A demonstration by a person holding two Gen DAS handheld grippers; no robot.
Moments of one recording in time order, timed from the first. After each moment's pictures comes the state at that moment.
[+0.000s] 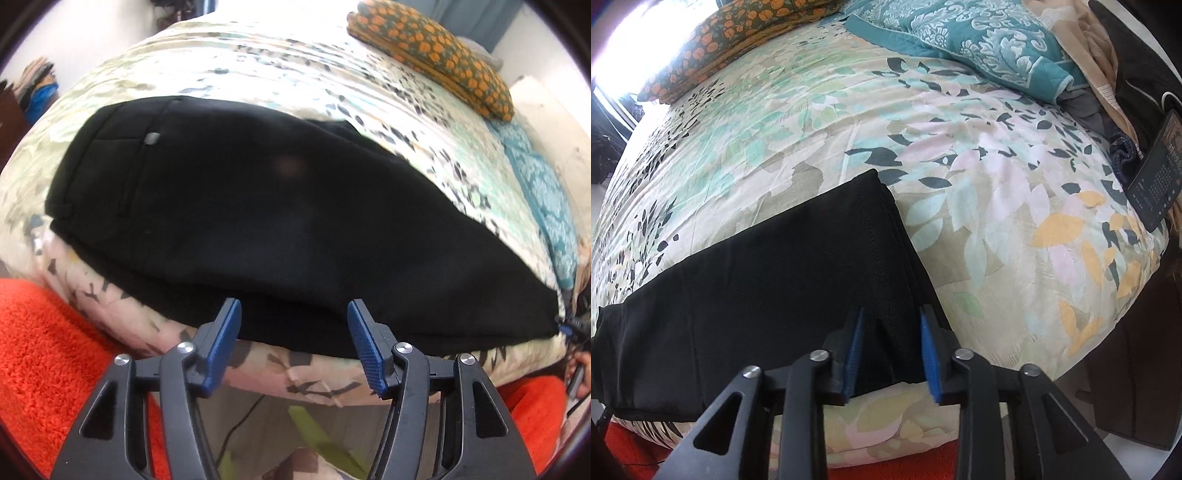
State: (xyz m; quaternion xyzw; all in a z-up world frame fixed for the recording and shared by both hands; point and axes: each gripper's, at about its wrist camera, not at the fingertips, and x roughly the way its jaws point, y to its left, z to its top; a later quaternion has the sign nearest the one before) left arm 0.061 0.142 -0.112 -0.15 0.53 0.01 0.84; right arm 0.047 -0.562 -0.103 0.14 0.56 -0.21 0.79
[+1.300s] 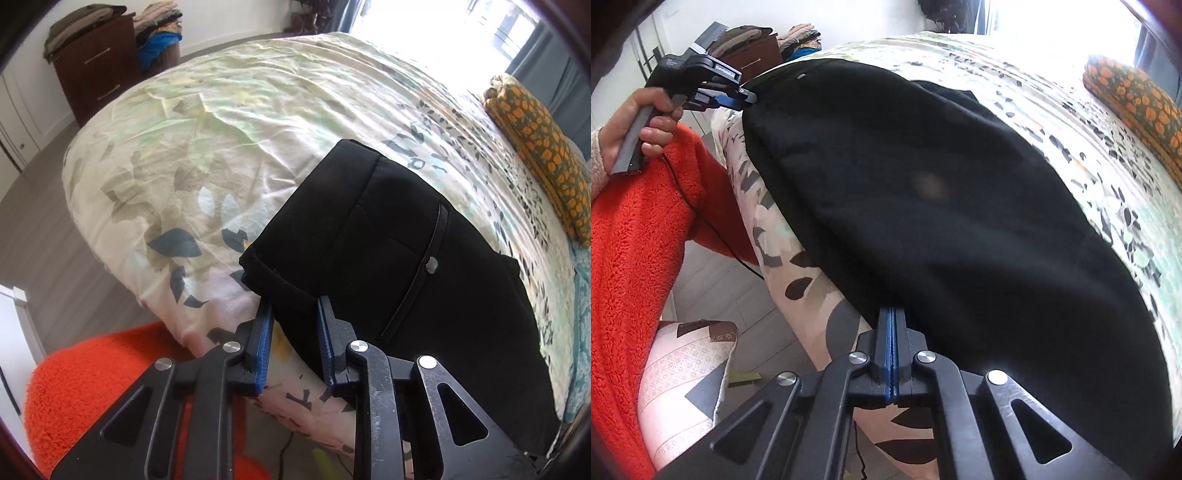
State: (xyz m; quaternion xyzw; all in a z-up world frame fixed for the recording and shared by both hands) left arm 0.081 0.312 -0.124 -0.23 0.50 0.20 0.81; right arm 0.047 -0.078 -0.143 -0.16 0.51 0.33 0.78
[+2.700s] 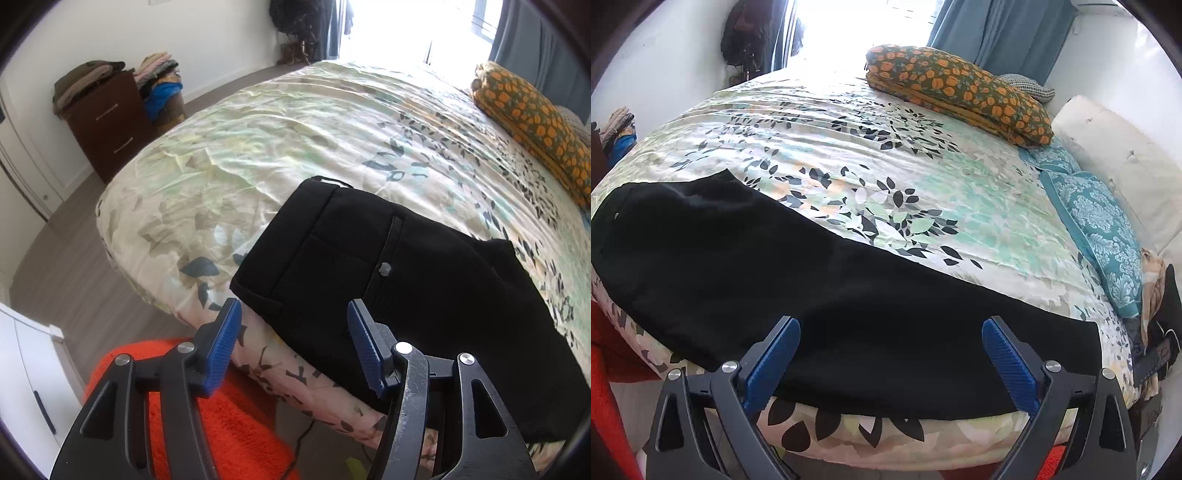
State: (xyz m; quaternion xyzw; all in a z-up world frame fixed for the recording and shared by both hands) left arm 0.066 0.267 -0.078 -0.13 0.48 0.23 0.84; right arm 0.070 -0.153 -0.049 -0.12 0.45 -0.04 0.88
